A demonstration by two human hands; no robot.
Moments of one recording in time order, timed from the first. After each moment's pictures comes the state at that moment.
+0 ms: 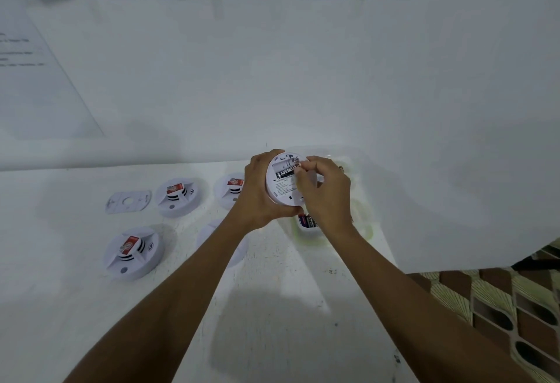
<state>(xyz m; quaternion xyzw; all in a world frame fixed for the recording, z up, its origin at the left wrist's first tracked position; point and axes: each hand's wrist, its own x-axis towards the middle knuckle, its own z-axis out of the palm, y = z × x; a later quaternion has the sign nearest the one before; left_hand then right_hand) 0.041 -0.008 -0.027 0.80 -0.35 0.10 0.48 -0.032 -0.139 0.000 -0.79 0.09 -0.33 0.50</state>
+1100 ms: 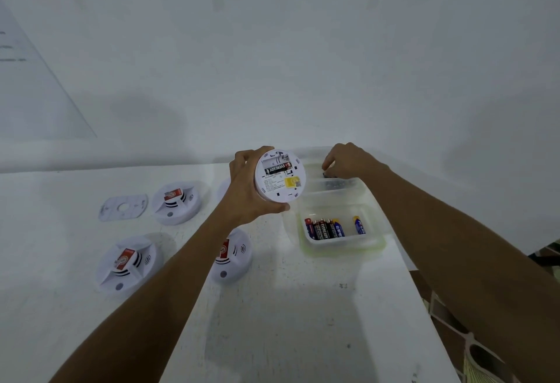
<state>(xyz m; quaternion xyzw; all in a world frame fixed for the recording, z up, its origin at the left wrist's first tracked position) 0.083 0.015 -0.034 0.83 -0.31 0.04 0.46 0.083 -0.244 0.006 -0.98 0.09 0.08 0.15</state>
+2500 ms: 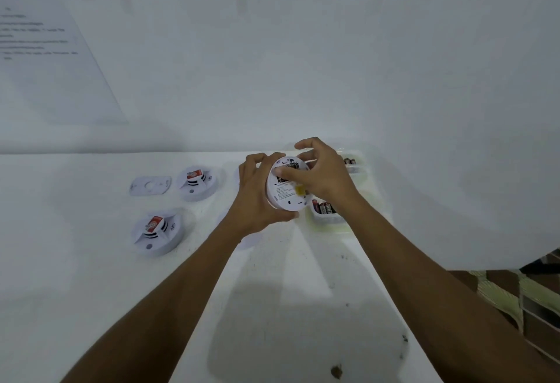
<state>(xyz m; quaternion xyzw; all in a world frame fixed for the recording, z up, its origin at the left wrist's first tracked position) 0.007 0.037 -0.023 0.86 -0.29 0.09 0.41 -0.032 -0.121 0.043 -0.86 0.08 -0.10 0.50</state>
